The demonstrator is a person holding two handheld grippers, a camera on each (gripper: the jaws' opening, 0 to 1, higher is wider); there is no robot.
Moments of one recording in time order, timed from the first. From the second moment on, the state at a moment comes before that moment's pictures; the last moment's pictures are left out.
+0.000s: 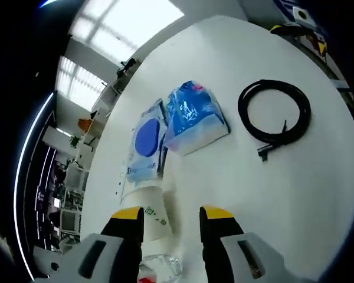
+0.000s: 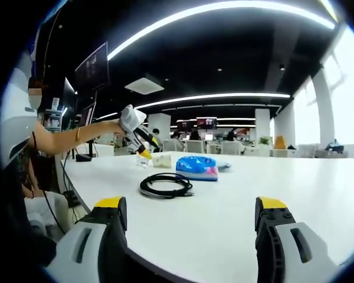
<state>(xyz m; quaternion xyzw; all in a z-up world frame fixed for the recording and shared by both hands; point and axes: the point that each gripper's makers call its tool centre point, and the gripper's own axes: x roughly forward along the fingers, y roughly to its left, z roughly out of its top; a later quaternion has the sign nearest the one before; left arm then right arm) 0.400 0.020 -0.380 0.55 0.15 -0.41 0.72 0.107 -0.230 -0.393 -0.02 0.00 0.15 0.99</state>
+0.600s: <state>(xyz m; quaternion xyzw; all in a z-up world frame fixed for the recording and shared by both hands) 0.414 -0.006 -0.386 0.62 0.18 -0.46 0.61 0.105 -0.234 -0.397 -0.03 0.00 0.14 0.99</state>
